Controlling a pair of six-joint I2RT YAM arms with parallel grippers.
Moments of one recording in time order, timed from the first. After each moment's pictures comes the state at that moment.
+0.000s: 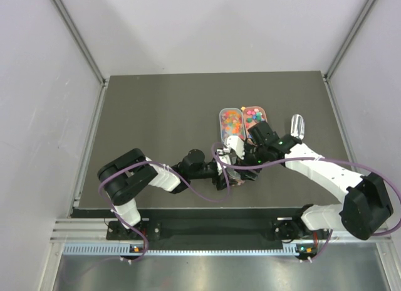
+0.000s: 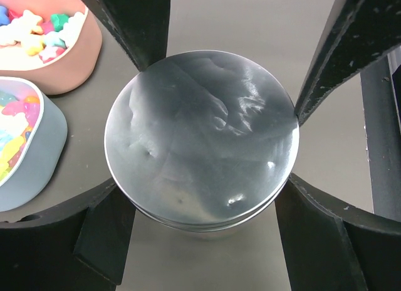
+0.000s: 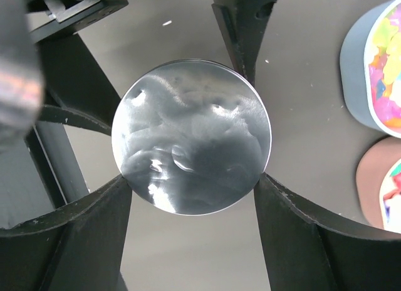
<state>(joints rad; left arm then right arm) -0.91 1.76 0.56 0.92 0.47 0.19 0.64 1.30 0.90 -0.68 -0.37 -0.61</state>
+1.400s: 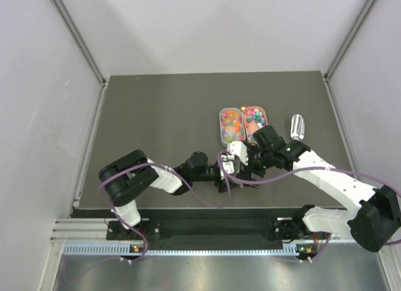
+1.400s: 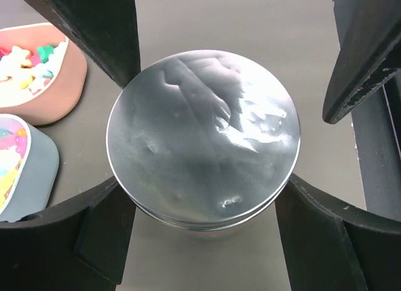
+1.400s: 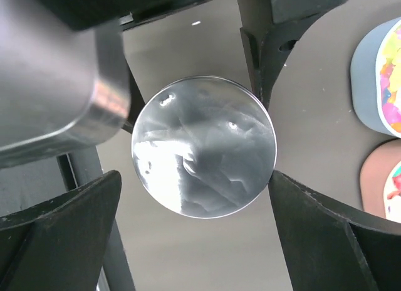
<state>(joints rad) -0.95 1.76 0.57 0.92 0.47 0.28 0.66 1.17 0.86 -0.73 -0.40 -0.65</state>
